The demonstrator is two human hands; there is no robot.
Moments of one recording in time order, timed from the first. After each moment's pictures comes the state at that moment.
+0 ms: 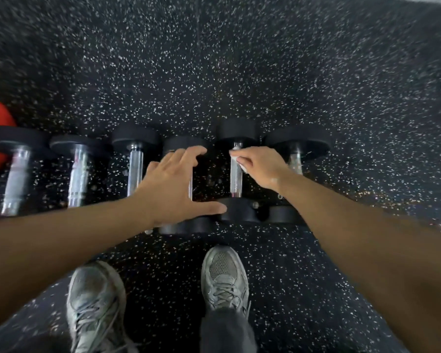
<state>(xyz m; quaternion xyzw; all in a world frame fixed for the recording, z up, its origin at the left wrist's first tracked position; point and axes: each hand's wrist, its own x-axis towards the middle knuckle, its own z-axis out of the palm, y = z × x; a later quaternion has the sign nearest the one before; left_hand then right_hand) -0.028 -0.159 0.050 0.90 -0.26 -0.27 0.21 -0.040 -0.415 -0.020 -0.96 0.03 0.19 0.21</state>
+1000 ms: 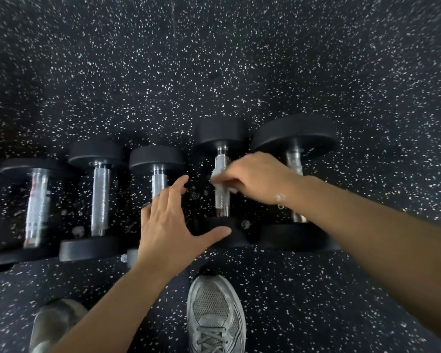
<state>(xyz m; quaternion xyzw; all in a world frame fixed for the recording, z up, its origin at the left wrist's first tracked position) -0.077 -0.218 -0.034 0.94 -0.11 -0.21 0.26 -0.036 -0.450 -0.043 -0.95 -0.18 0.19 0.16</state>
